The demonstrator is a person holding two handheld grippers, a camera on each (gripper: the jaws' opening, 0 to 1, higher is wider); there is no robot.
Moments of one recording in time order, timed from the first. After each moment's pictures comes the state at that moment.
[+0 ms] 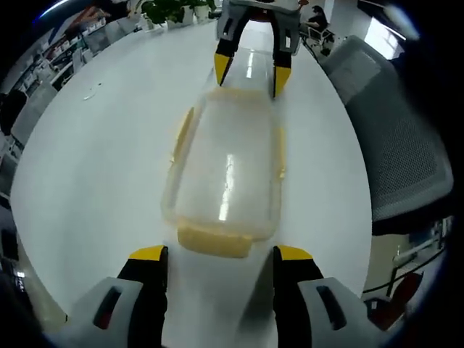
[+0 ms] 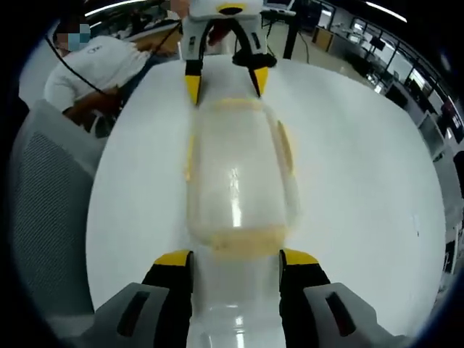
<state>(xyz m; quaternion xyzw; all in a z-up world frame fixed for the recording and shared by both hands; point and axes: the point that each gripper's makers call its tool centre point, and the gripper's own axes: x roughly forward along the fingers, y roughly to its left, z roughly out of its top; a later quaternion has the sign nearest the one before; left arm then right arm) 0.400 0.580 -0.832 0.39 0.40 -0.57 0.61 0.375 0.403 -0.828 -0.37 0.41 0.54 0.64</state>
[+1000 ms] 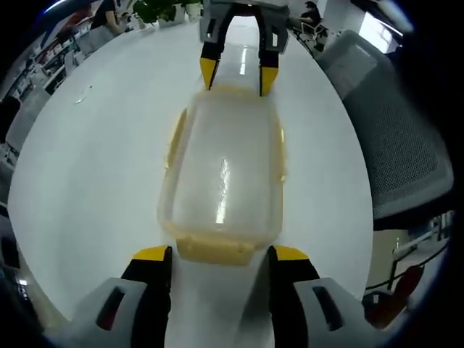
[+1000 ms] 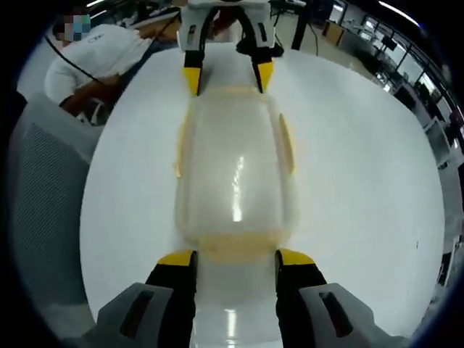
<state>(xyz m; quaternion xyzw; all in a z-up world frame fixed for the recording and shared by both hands) 0.400 0.575 -0.836 0.40 0.40 -0.58 0.59 0.382 0.406 -0.838 -0.41 0.42 0.55 0.60</state>
